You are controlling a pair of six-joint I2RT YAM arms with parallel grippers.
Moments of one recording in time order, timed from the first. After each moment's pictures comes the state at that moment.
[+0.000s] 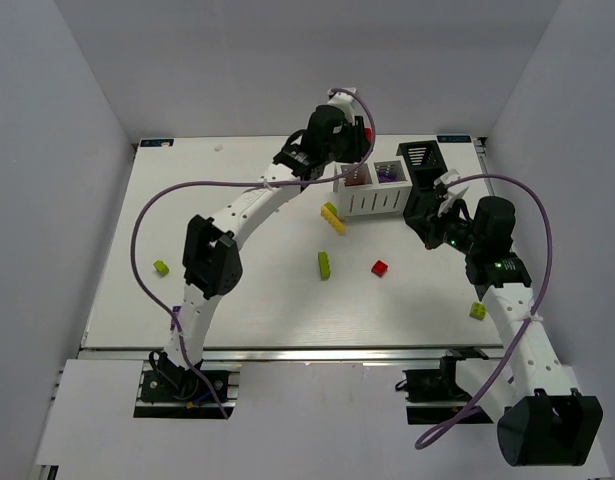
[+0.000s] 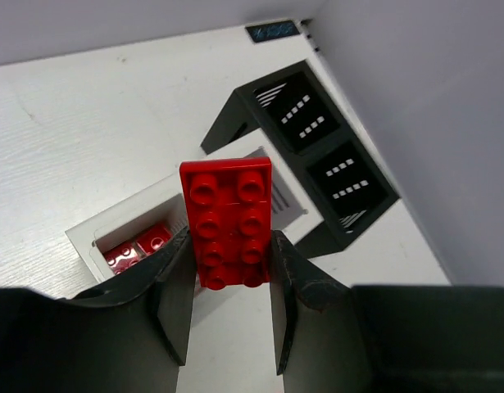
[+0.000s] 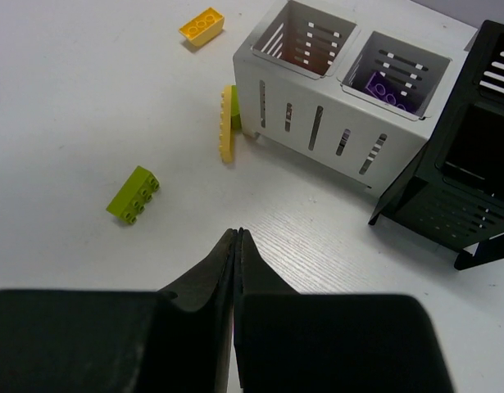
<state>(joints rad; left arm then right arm) -0.68 2.21 2.19 -0.28 0.02 -0.41 0.06 0.92 0.77 -0.19 -0.61 -0.16</state>
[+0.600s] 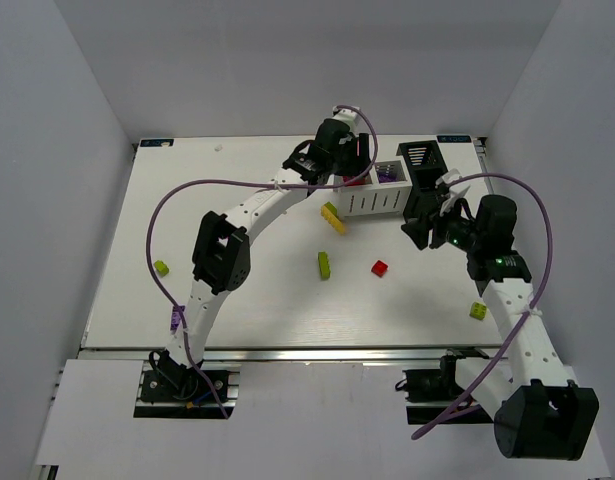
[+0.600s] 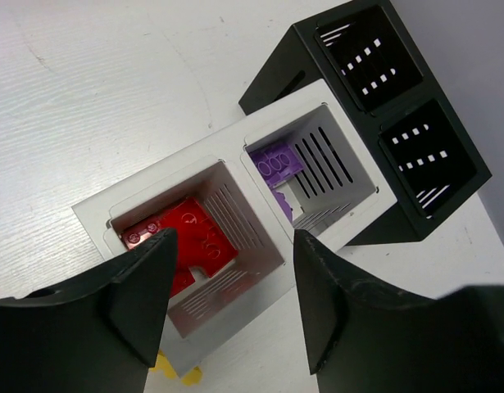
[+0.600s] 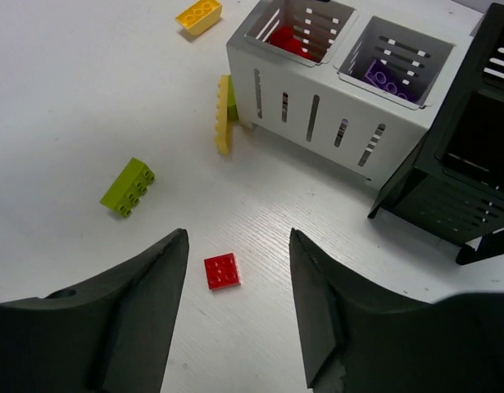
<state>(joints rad) -0.68 2.32 2.20 -0.31 -0.01 -0.37 0.02 0.95 0.77 -0.19 -0.64 -0.17</state>
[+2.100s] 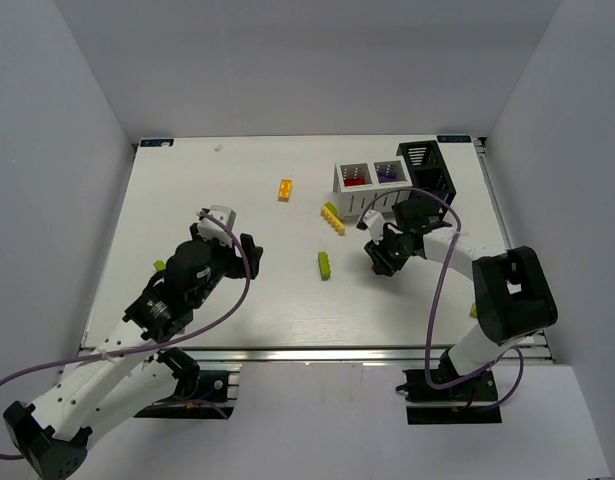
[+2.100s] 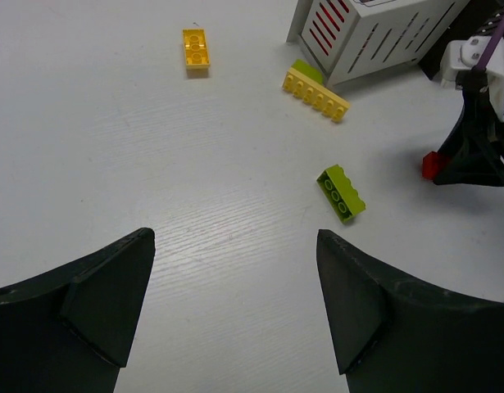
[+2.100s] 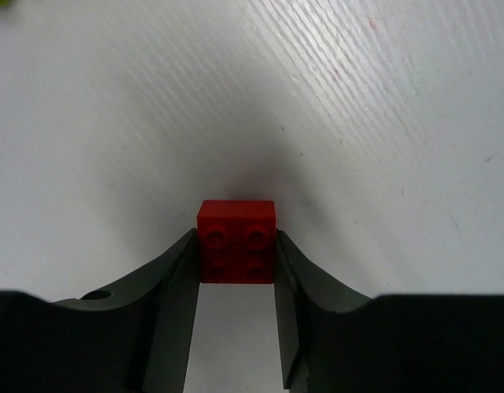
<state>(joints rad) -0.68 0.70 0.69 -0.28 -0.28 -0.22 0.35 1.60 0.86 -0.36 -0.33 -0.55</state>
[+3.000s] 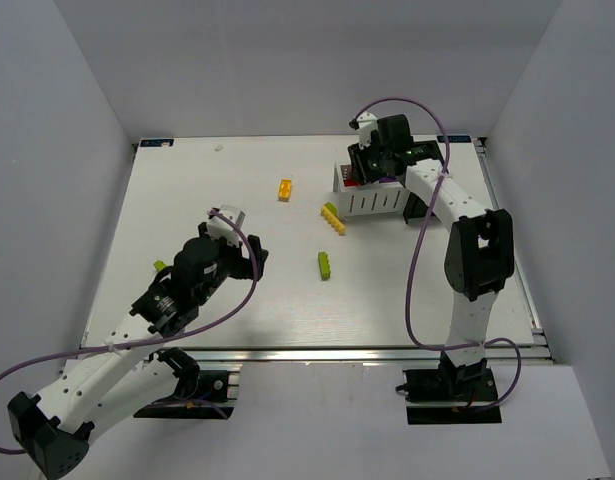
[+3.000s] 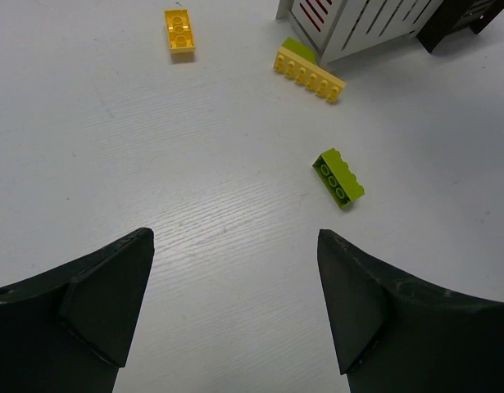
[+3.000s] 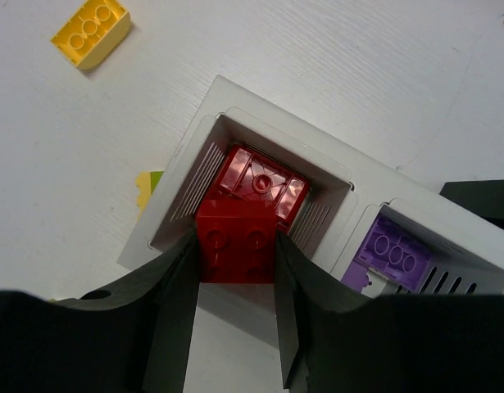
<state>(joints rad) -0.68 0.75 0.69 -0.27 -0.23 -0.20 0.35 1.97 1.72 -0.45 -0.24 -0.20</state>
